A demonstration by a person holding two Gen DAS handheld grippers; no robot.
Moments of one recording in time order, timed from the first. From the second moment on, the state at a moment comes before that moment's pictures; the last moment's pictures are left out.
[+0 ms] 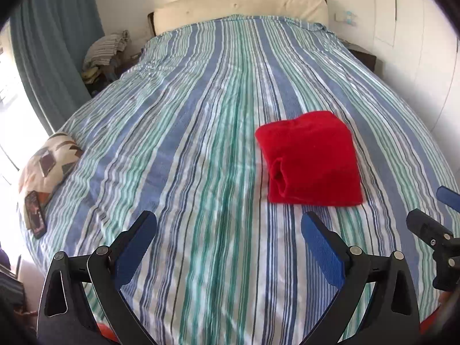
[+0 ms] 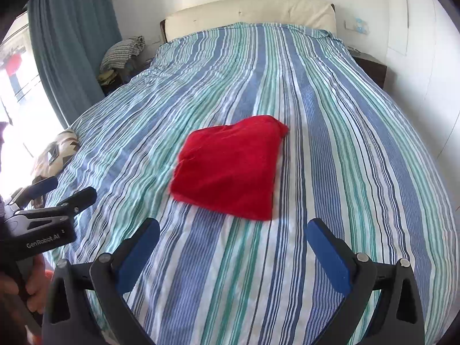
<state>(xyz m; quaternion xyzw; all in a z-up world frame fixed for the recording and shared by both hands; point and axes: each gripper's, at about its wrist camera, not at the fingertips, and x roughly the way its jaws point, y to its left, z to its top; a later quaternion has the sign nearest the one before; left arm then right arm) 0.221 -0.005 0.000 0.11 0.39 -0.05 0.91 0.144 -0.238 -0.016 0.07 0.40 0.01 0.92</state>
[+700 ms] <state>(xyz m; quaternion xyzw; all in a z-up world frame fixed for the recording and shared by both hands) 0.126 0.000 0.016 0.13 0.44 -0.04 0.89 0.046 -0.215 0.012 0.03 0.44 -0.01 0.90</state>
